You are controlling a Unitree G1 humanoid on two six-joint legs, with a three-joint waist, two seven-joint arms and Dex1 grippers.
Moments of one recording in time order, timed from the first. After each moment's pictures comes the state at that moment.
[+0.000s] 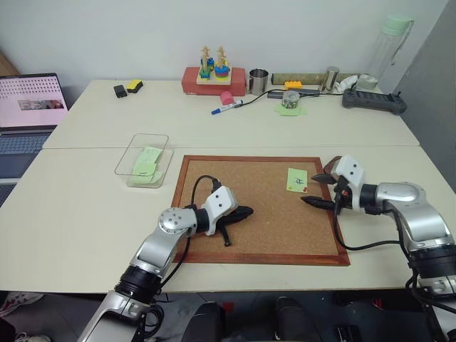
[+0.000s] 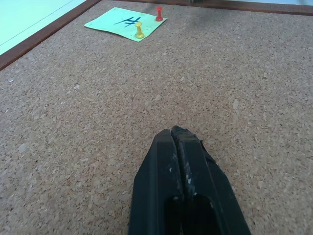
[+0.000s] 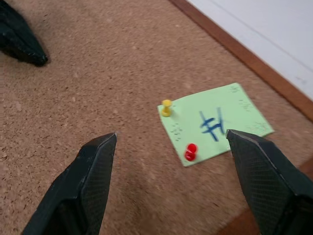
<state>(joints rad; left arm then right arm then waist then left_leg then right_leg) -0.36 0.40 -0.29 0.10 -0.11 0.15 -0.89 -0.47 -0.67 0.07 0.19 0.19 0.33 1.02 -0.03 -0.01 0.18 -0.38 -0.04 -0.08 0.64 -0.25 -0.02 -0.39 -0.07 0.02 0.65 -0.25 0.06</state>
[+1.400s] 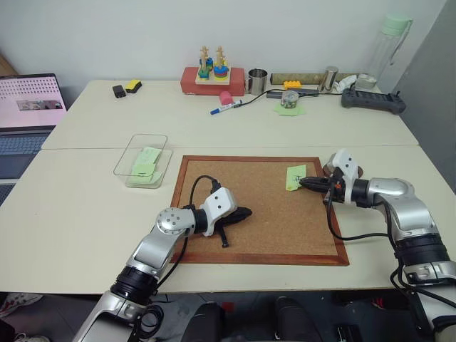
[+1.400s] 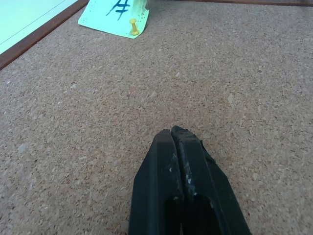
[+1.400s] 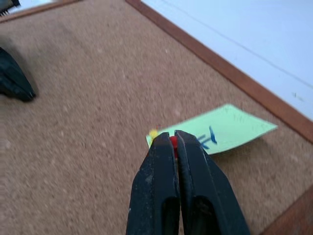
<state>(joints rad) -0.36 0.43 -0.31 0.08 -0.11 0.15 -0.89 -0.55 -0.62 0.03 0.26 0.26 0.35 1.05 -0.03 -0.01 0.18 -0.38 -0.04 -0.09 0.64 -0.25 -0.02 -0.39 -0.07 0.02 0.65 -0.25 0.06</state>
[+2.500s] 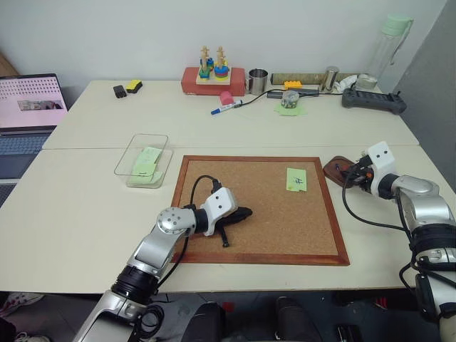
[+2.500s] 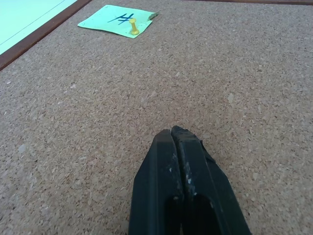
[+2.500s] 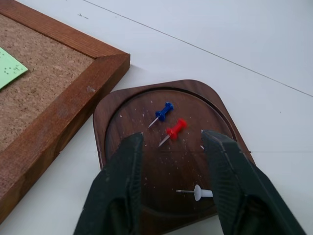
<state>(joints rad) -0.36 0.43 -0.31 0.08 -0.10 0.15 -0.88 -0.65 -0.67 -0.06 0.63 0.10 0.27 0.72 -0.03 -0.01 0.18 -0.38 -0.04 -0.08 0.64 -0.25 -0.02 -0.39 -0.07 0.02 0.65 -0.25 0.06</state>
